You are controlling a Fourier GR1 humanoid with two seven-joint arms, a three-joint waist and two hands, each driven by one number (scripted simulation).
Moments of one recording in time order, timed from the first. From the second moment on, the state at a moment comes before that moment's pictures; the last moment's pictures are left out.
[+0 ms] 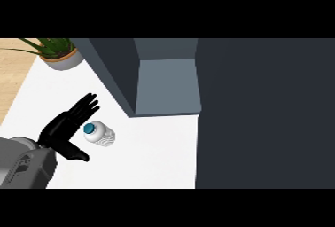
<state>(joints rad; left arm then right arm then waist) -0.31 0.31 0.14 -0.84 0.17 -0.65 -0.28 0.82 -0.20 0.34 -2.50 -0.08 0.26 -0.18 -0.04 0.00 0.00</state>
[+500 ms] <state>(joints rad) -0.39 0.26 0.08 -0.54 0.01 -0.61 -0.53 0.89 -0.23 0.36 -2.50 -0.06 0.26 -0.26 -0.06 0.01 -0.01</state>
